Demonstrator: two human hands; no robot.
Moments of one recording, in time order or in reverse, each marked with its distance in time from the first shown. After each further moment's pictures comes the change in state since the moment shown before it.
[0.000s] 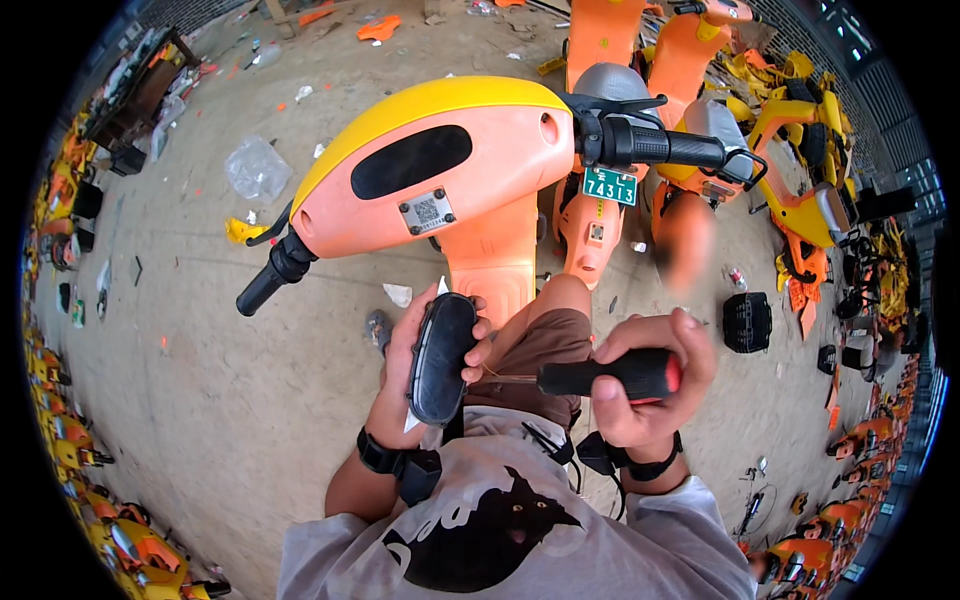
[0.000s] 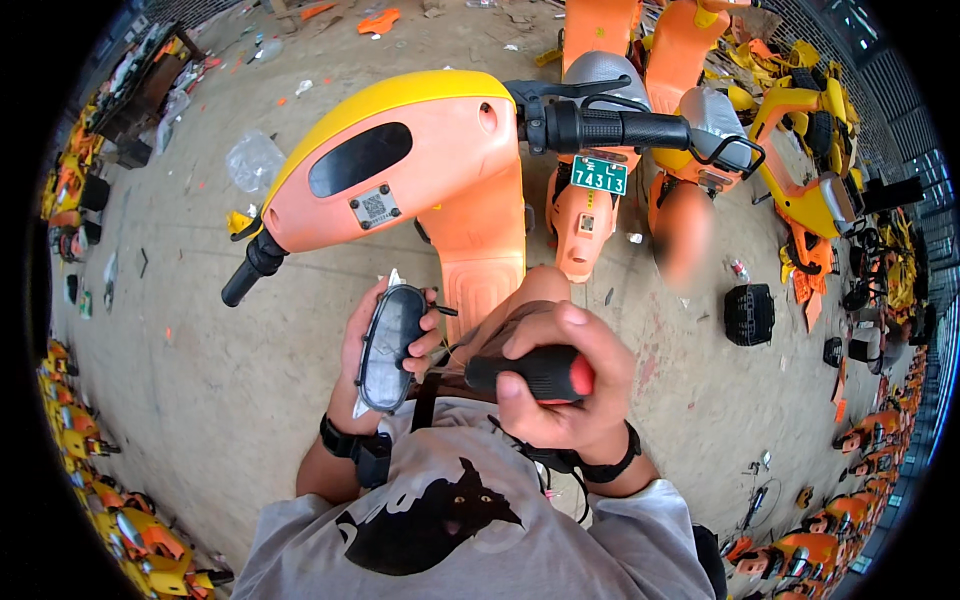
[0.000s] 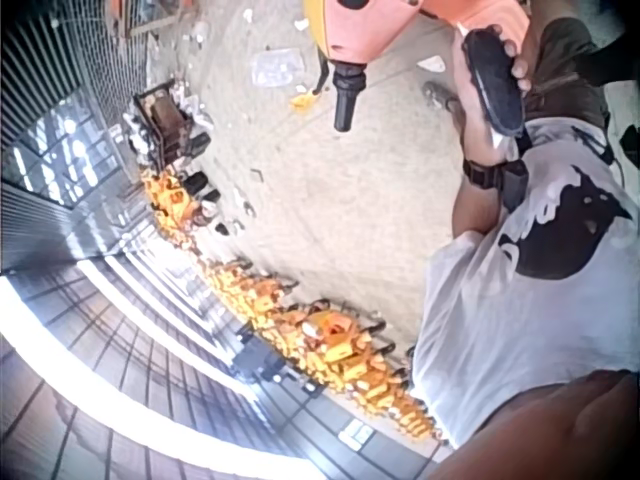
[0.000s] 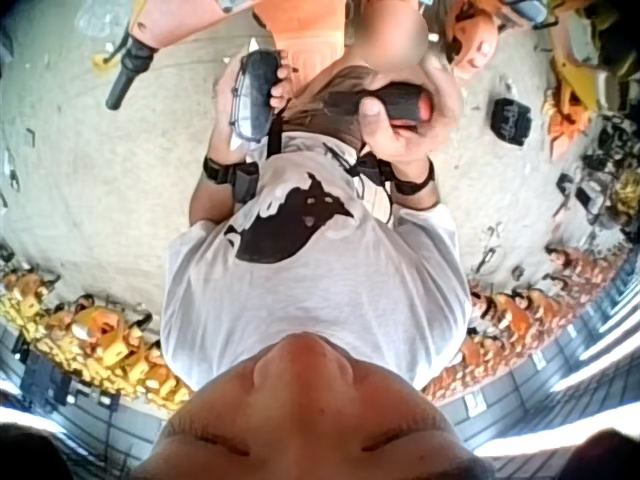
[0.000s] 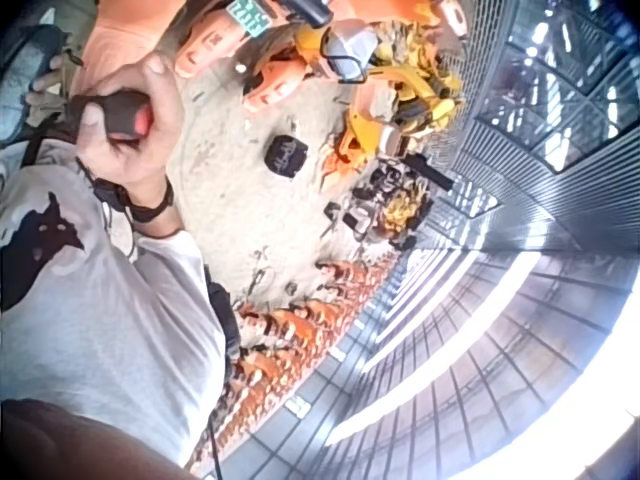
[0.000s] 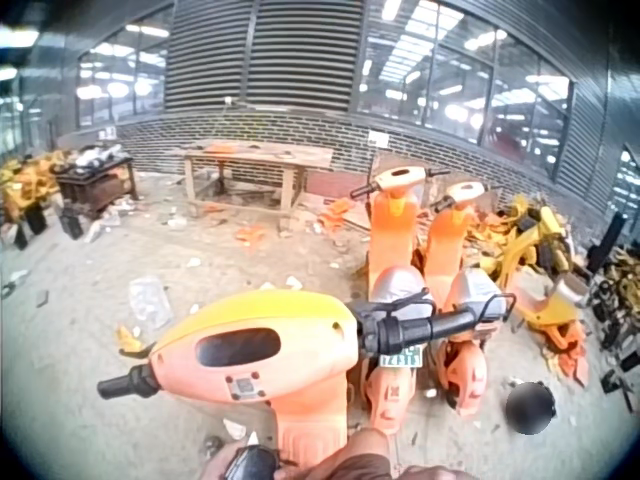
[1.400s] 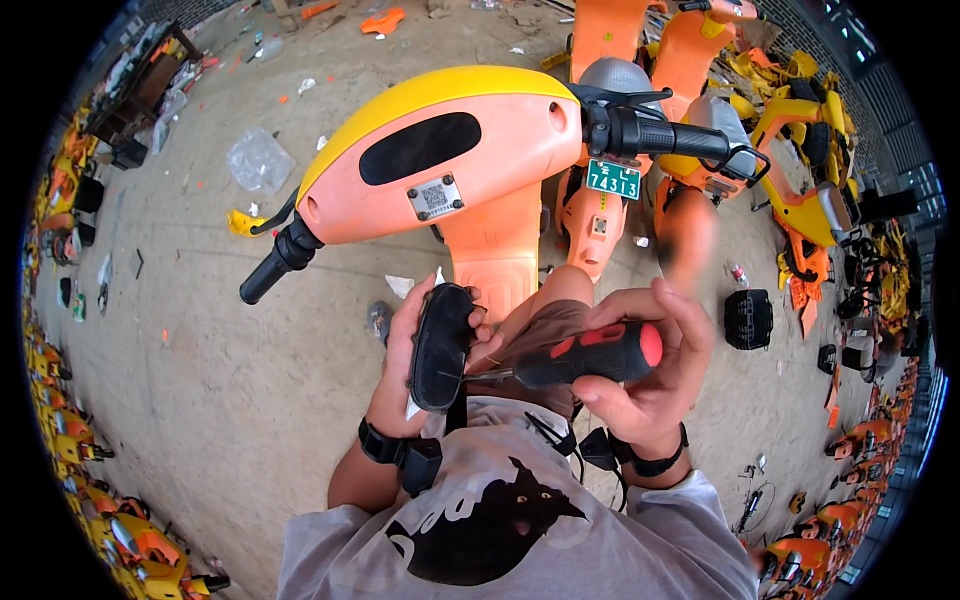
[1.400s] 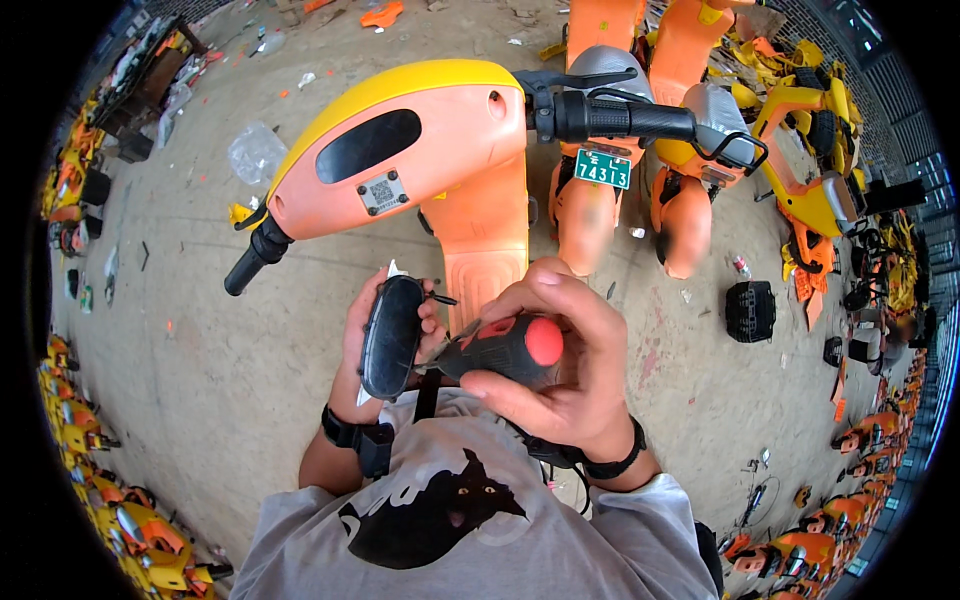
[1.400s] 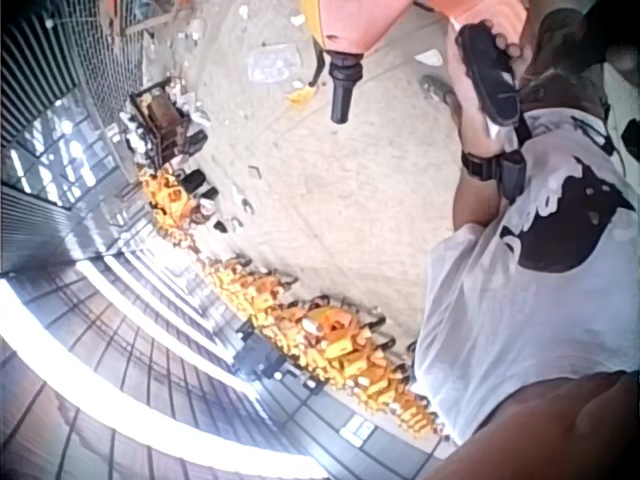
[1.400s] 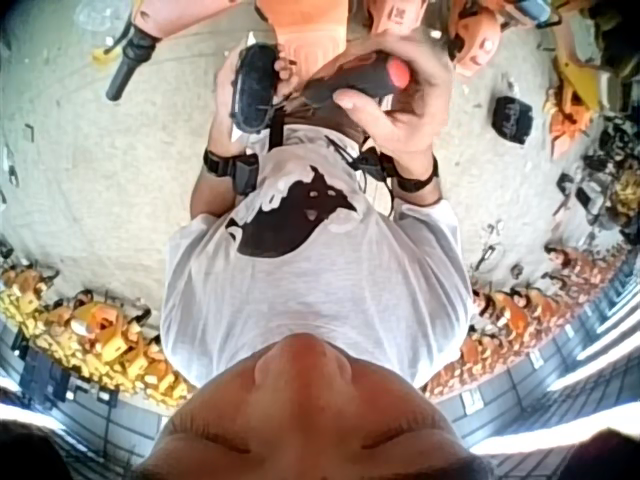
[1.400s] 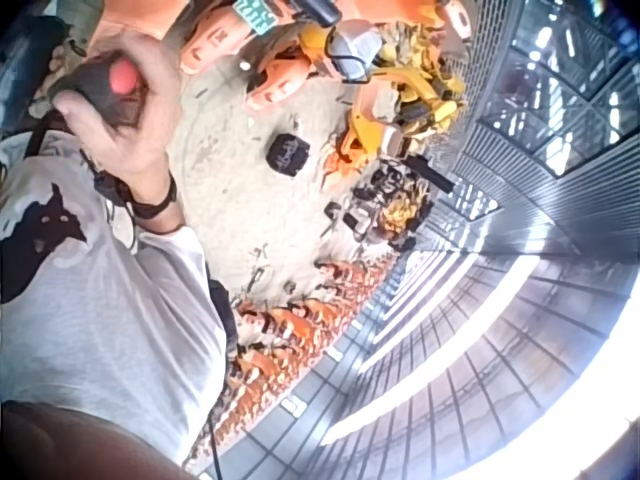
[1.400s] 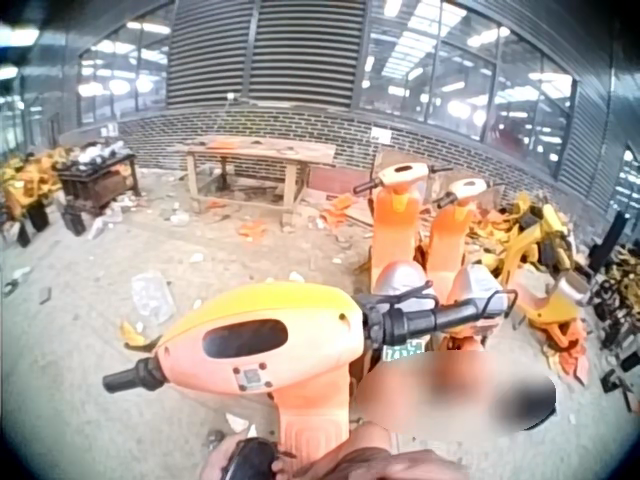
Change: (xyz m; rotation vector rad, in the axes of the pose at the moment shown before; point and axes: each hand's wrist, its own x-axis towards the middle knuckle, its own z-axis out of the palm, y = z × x) left_hand -0.001 0.002 -0.008 0.034 0.138 0.062; right_hand 0.007 -0.010 0.014 0.226 0.042 0.145
